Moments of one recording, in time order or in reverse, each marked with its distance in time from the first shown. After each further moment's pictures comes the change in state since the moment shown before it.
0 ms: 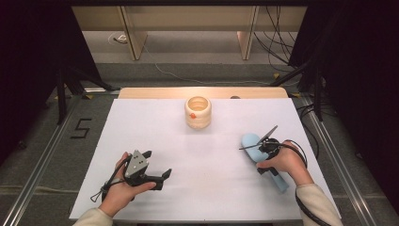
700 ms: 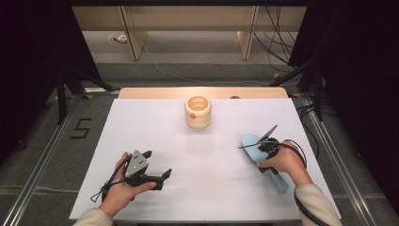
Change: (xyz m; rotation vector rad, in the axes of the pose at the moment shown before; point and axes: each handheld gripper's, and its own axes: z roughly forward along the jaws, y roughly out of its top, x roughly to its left) left arm 0.000 0.000 0.000 0.000 0.000 0.003; right arm 0.002 0.002 -0.002 0.003 0.005 0.027
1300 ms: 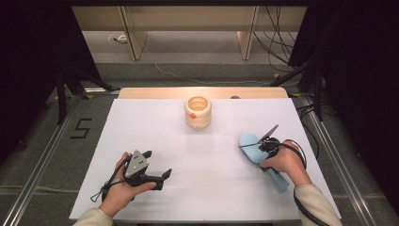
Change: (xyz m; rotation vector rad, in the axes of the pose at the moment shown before) left arm 0.000 0.000 0.000 -0.001 0.000 0.003; right arm -0.001 0.000 -0.002 0.005 0.001 0.024
